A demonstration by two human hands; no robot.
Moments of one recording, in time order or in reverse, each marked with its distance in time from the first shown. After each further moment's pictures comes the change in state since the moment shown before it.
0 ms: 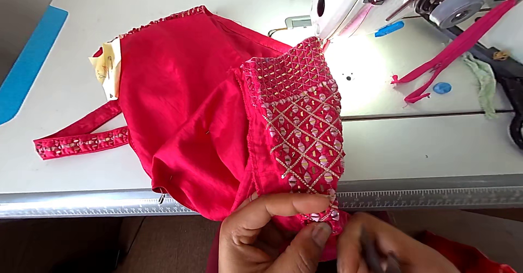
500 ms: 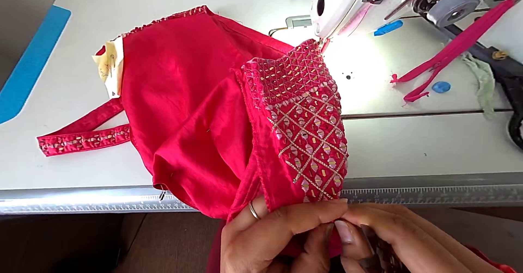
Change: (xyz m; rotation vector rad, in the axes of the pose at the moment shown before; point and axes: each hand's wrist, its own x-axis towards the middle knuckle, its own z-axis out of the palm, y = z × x) left_hand 0.000 -0.001 -0.001 0.471 -0.042 0.225; right_hand 0.008 0.004 0.008 -0.969 0.339 -0.392
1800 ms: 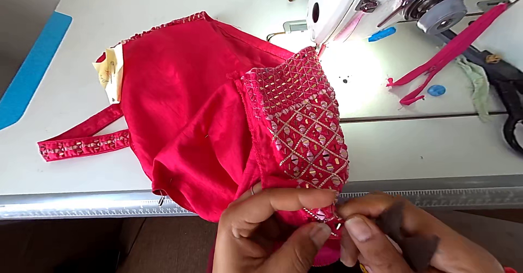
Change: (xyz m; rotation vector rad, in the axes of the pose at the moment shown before) left_hand 0.012 0.000 -0.008 -0.421 -0.079 -0.184; right_hand 0.003 0.008 -0.001 0.485 -0.001 0.233
